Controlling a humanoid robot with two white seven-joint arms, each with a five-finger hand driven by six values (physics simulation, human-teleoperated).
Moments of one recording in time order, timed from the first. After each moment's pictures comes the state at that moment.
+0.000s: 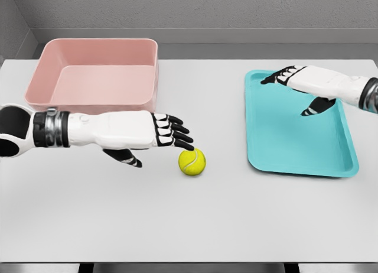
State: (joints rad) left arm -0.90 0.89 -1.11 -1.76 -0.17 -0.61 -0.32; right arm -0.77 -0.95 0.82 -1.46 0.24 -0.37 0.39
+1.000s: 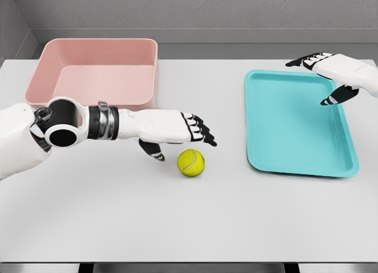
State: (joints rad) left arm -0.92 0.67 -1.13 -1.68 -0.26 -0.39 -0.47; right arm -0.70 -0.94 0.68 -1.38 0.24 -0.37 0.37
